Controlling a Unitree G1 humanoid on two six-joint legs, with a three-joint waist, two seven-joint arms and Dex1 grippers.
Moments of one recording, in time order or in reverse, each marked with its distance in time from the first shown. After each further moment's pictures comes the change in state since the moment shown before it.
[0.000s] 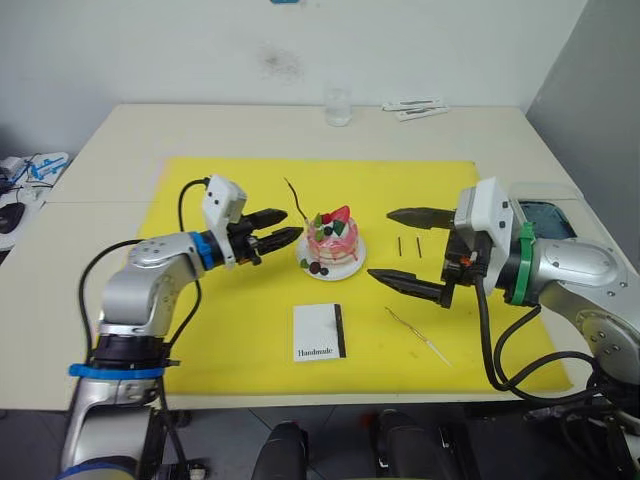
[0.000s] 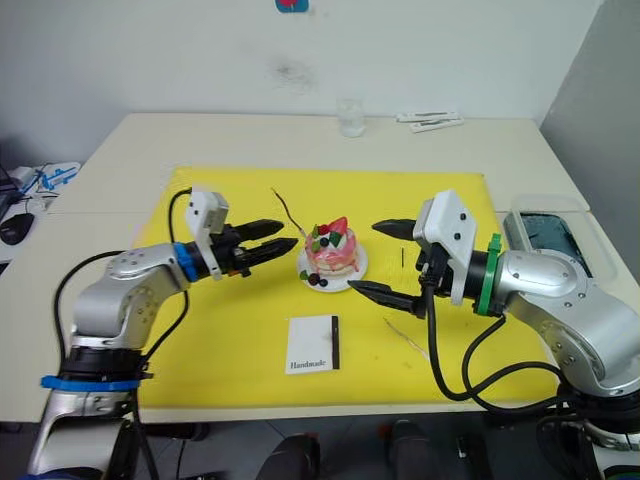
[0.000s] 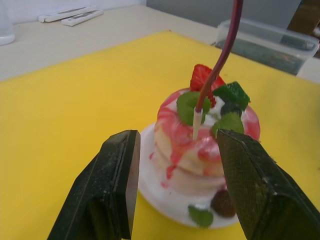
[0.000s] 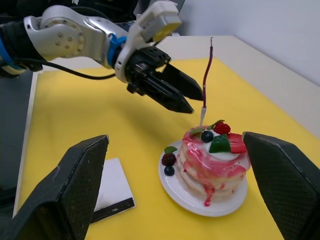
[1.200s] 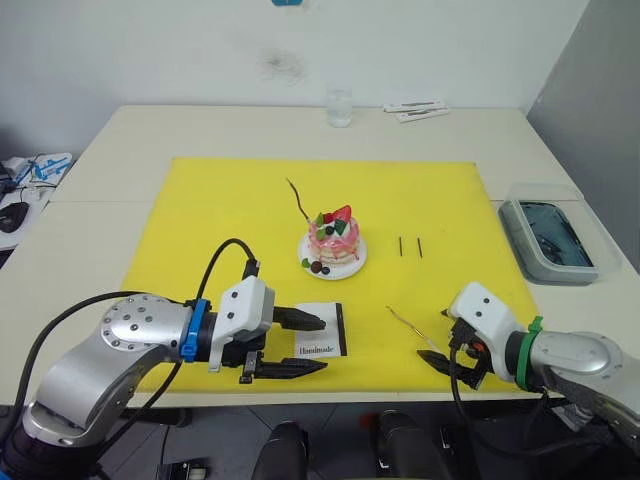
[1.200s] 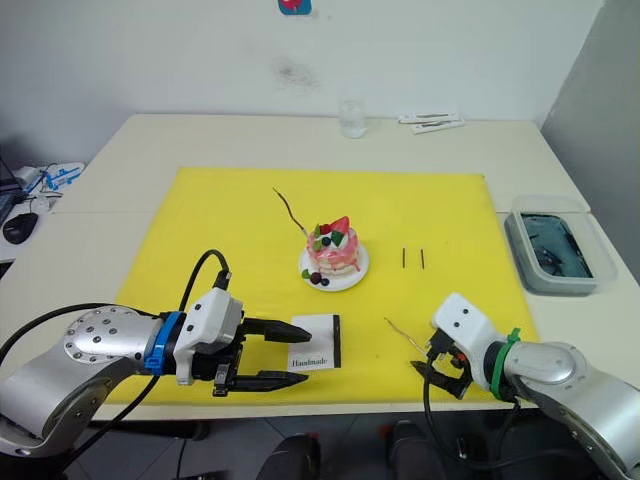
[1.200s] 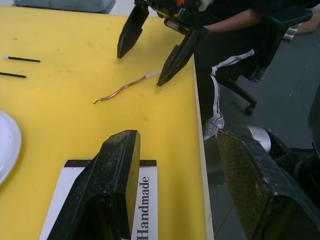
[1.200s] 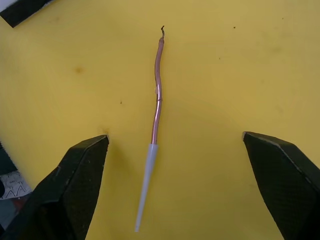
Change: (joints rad) left arm 0.385 0.243 -0.086 -0.639 -0.163 0.017 -0.190; right arm 0.442 -0.139 0.042 -0.221 -0.119 0.366 -0.288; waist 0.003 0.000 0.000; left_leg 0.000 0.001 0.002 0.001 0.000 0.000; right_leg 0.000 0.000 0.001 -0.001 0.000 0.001
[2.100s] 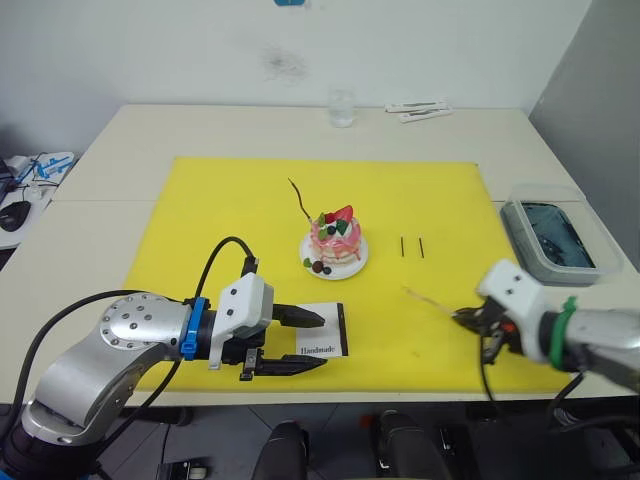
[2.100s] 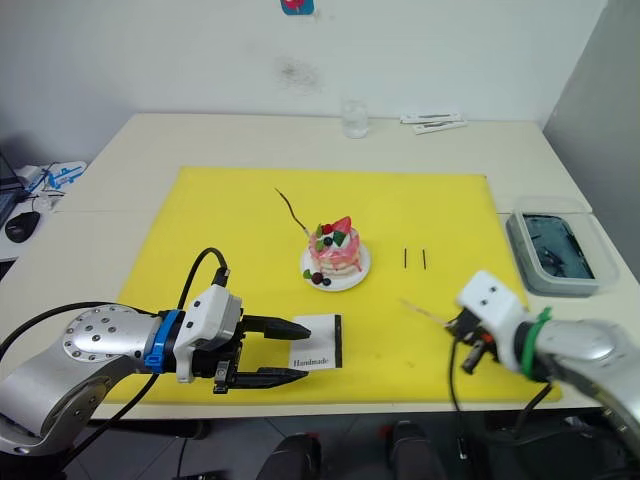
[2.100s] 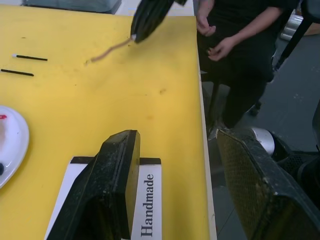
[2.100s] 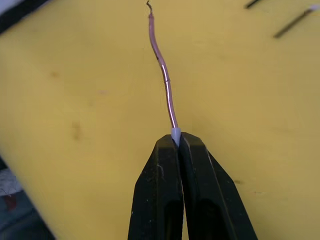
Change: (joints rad) left arm 0.000 0.004 0.003 0.003 -0.016 0.008 0.019; right arm -0.035 -0.198 -0.226 0.107 0.035 -0.025 0.243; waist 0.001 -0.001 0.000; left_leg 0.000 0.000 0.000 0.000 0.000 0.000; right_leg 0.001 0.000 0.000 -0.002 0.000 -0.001
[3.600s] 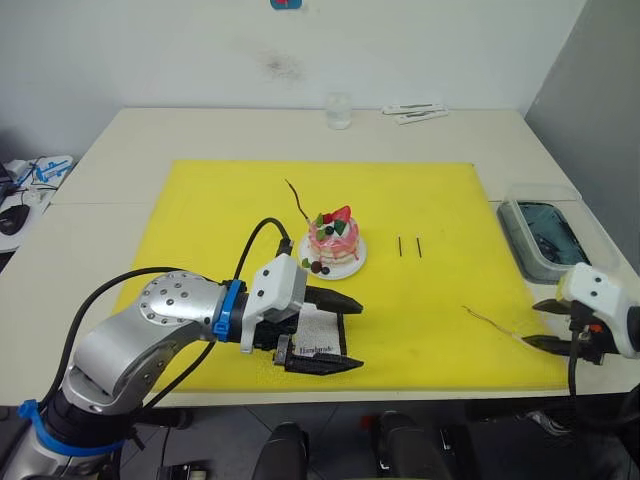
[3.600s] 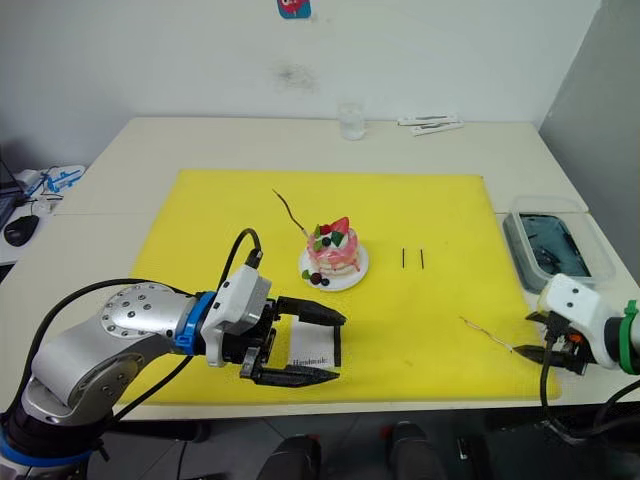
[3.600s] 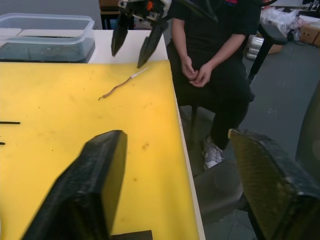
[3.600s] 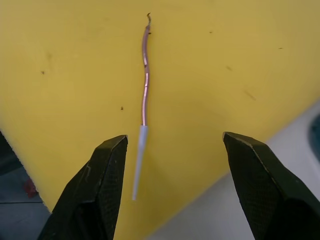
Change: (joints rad) left arm -0.216 -0.093 -0.130 0.001 -0.084 0.091 0.026; right arm 0.232 -0.147 -0.156 0.391 -0.279 -0.469 0.446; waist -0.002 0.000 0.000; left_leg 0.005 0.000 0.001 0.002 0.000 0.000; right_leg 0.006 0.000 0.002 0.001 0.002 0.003
